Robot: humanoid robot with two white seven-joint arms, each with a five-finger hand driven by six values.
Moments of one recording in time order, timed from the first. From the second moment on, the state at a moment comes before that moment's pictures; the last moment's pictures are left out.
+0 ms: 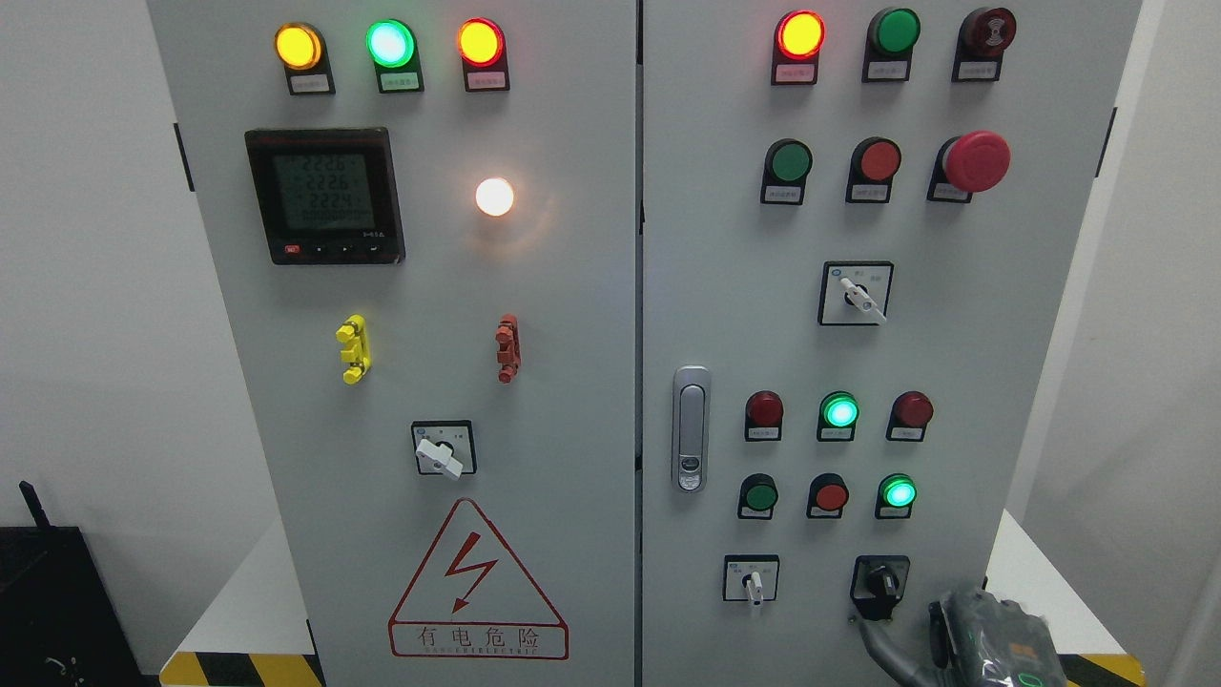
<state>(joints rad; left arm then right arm) 0.04 -0.10 -0.08 -0.07 0.20 -0.02 -0.04 -0.23 -0.06 -0.07 -1.64 1.21 0.17 0.18</state>
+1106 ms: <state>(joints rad) 0.04 -0.10 -0.08 -0.07 0.20 -0.02 -0.04 -0.25 -0.07 -0.07 -1.63 1.20 0.19 0.19</state>
